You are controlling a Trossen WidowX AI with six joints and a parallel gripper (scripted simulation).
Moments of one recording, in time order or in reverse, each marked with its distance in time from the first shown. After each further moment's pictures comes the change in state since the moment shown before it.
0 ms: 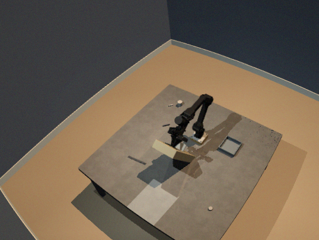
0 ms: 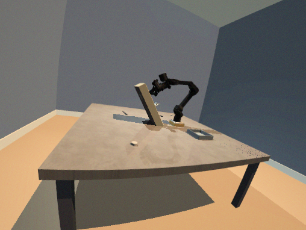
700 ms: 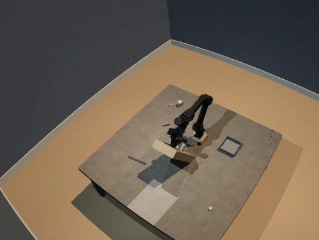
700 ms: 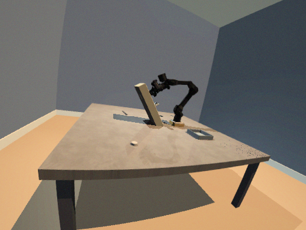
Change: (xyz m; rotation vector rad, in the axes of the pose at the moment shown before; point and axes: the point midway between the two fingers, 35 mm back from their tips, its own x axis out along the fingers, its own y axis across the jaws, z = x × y) arm 0.009 0.000 0.000 -0.001 0.000 0.001
